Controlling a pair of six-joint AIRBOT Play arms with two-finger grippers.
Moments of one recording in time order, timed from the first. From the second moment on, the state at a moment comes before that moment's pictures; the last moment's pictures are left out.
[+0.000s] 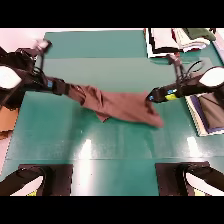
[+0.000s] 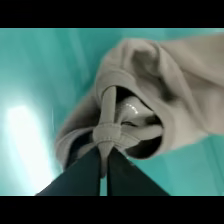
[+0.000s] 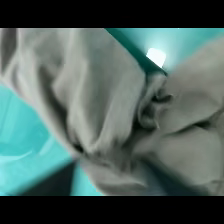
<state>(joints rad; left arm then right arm) -0.25 -1.03 1.13 1.33 -1.06 -1.49 0.18 -1.12 1.04 -1.02 1.14 1.39</state>
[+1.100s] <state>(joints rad) -0.25 -1.07 1.07 1.33 -1.01 -1.48 0.29 -1.25 0.91 -1.02 1.03 1.32</state>
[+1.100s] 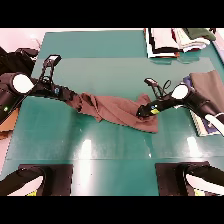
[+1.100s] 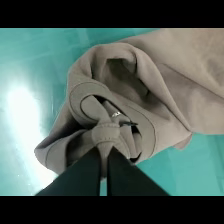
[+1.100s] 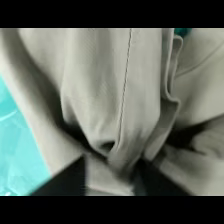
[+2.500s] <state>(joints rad) -0.25 -0.79 1.73 1.34 -1.26 -1.49 -0.23 -1.01 1.93 -1.12 1.45 1.37</state>
